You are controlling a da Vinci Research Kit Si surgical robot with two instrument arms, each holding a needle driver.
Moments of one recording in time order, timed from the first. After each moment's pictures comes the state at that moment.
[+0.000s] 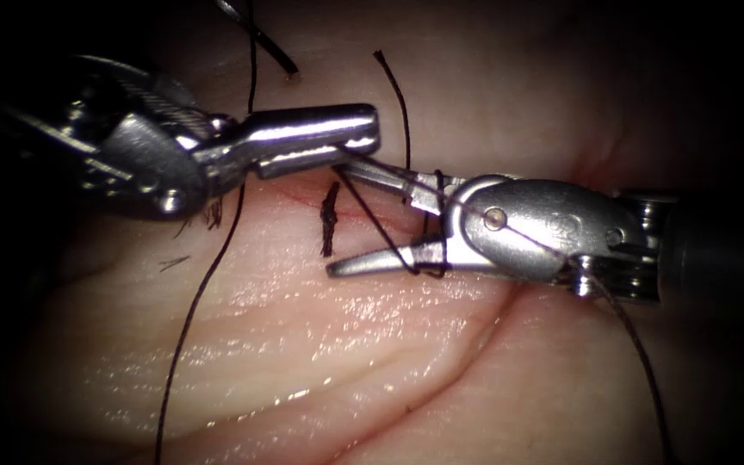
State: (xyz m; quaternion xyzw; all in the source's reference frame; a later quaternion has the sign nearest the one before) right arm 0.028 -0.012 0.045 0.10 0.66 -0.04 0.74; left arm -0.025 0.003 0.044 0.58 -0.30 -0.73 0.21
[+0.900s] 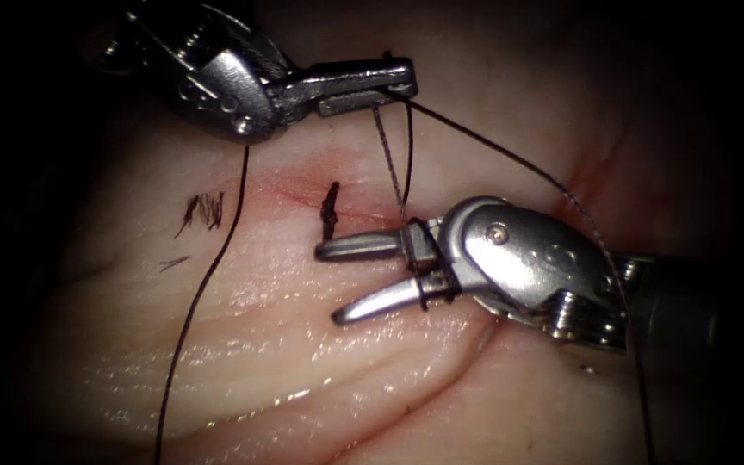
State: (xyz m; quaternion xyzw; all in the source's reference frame) right arm 0.028 -0.013 0.046 0.25 0.75 -0.04 0.62; left arm -0.026 0.005 0.053 0.70 -0.27 -0.64 0.18
